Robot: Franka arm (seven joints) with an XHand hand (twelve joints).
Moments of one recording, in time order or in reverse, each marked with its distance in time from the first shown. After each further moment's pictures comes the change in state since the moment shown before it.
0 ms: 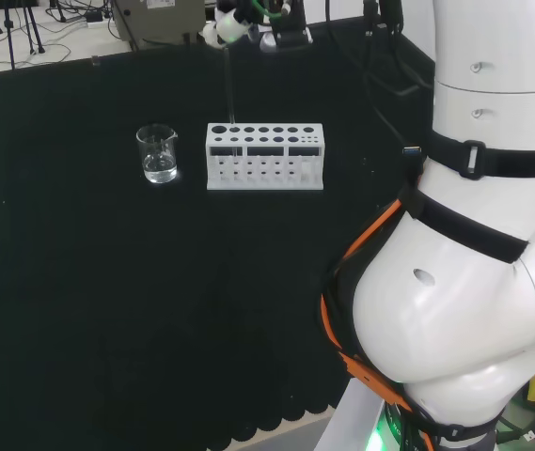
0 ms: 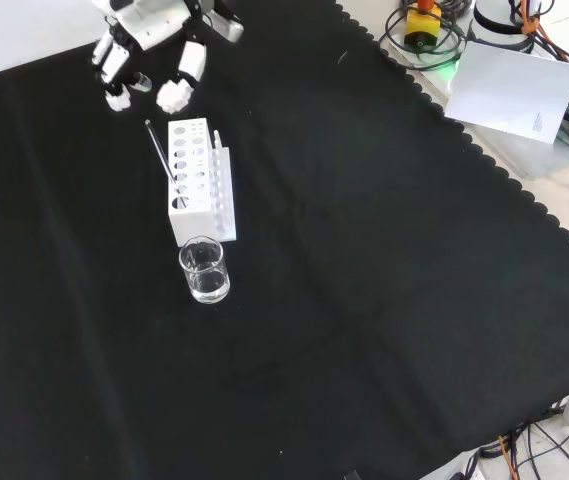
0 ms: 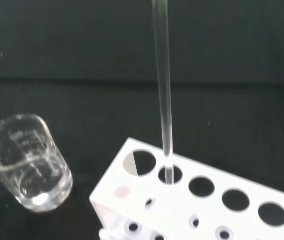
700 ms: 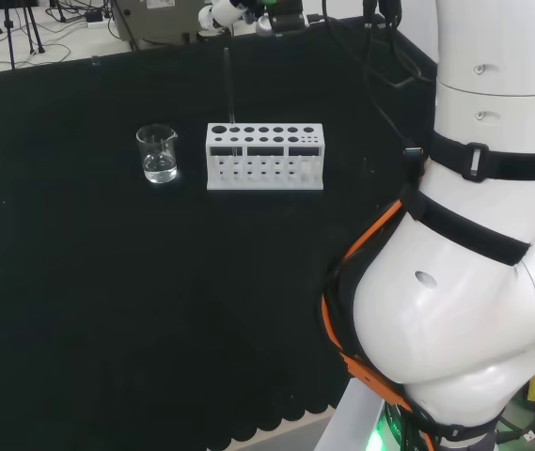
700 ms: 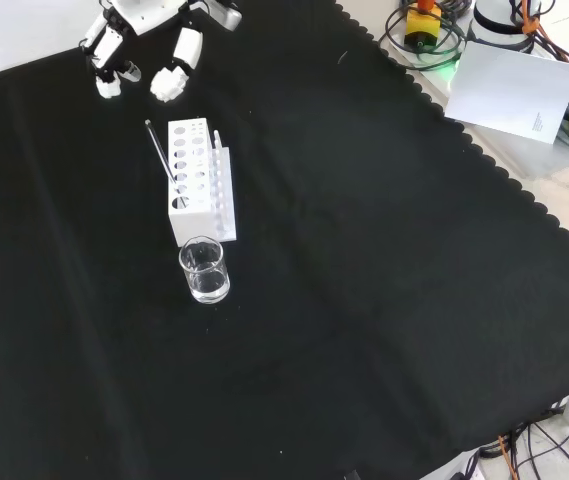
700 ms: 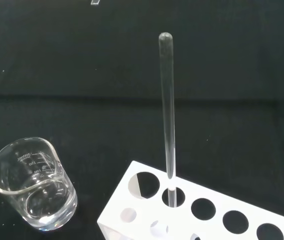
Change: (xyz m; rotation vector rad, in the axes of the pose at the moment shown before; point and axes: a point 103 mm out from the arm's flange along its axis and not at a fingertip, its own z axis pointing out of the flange) arm 0.006 -0.001 -0.030 -0.025 -0.001 0.011
